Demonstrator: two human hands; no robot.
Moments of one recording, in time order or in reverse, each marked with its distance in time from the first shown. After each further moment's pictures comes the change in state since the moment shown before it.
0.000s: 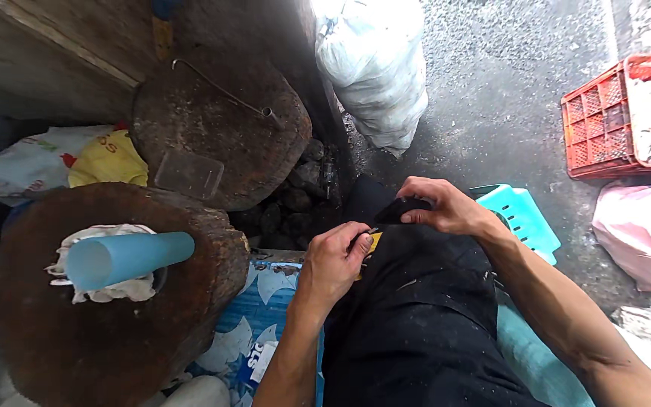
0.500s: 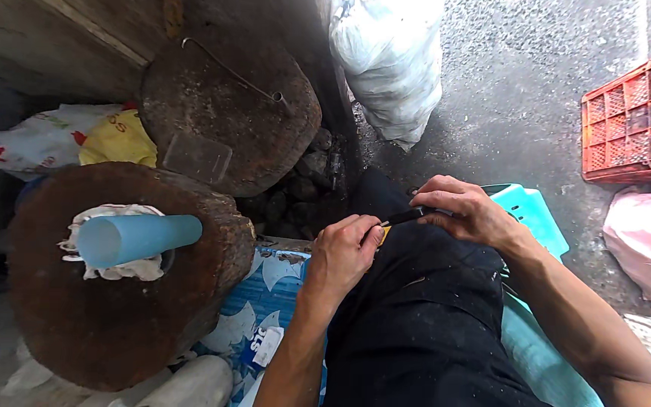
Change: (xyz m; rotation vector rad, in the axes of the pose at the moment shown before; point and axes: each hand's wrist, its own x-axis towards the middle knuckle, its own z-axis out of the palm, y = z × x) left_hand 0.000 0.003 0.004 0.111 -0.010 -0.045; right_hand -0.011 -0.017 0.000 -0.258 0.050 -0.169
